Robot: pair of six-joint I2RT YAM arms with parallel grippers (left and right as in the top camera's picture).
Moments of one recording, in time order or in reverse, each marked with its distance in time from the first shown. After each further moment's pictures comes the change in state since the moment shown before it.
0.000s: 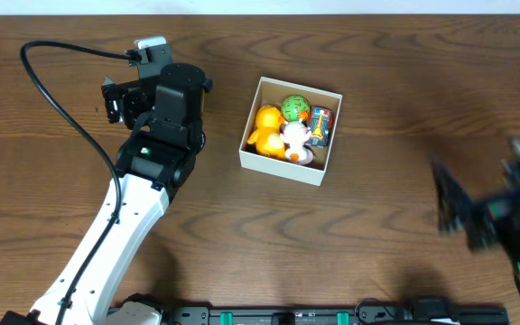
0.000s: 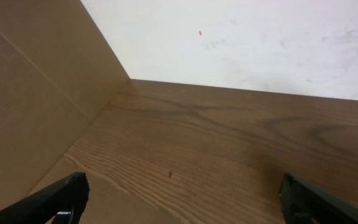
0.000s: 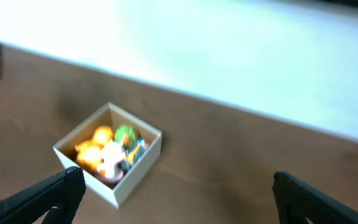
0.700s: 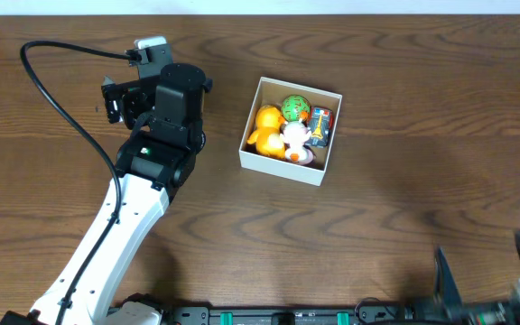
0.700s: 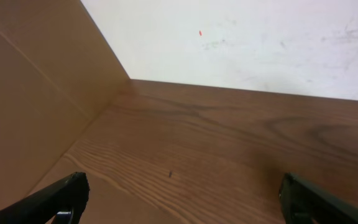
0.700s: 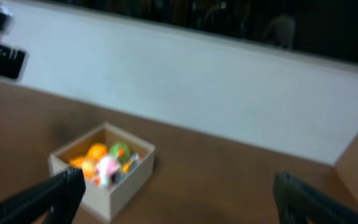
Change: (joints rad) left arm 0.000 0.000 0.000 0.000 0.000 0.000; right arm -0.047 -0.562 -0.487 0.183 -0.004 0.003
